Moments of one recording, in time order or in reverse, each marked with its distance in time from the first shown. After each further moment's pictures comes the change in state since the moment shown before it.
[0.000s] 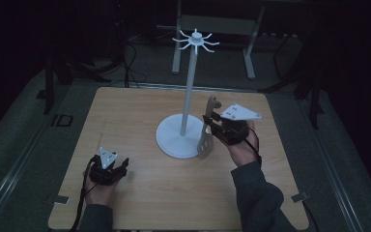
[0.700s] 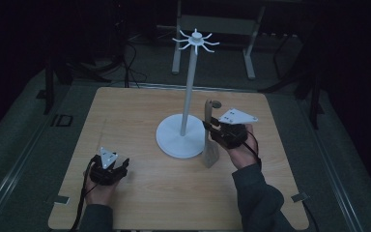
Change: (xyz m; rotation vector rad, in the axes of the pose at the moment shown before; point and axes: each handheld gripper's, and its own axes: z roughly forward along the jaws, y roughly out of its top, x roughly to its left) left arm -0.001 0.000 0.001 0.002 -0.004 0.004; right arm 0.001 -0.015 0.005 0.056 0.018 -0.010
